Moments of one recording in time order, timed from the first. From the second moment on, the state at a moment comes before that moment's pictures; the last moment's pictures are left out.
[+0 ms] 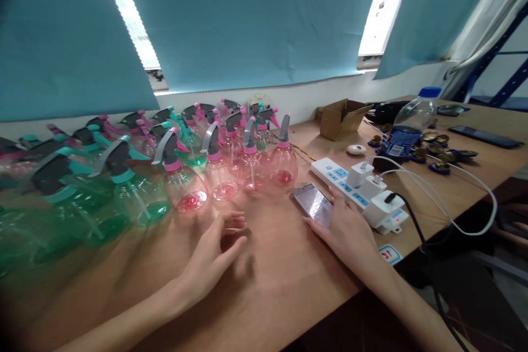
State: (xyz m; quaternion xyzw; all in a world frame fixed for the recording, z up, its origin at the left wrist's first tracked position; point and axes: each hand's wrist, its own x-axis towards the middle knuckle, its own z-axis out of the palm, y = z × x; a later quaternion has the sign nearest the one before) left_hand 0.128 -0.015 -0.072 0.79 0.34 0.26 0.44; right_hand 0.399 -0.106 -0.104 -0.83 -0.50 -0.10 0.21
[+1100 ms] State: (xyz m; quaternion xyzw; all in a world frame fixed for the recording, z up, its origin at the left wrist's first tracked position) left_hand -0.140 -0.061 -0.040 0.63 0.56 0.45 0.29; right_hand 0.069 -0.023 -0.052 -0.36 -0.87 0.18 0.28
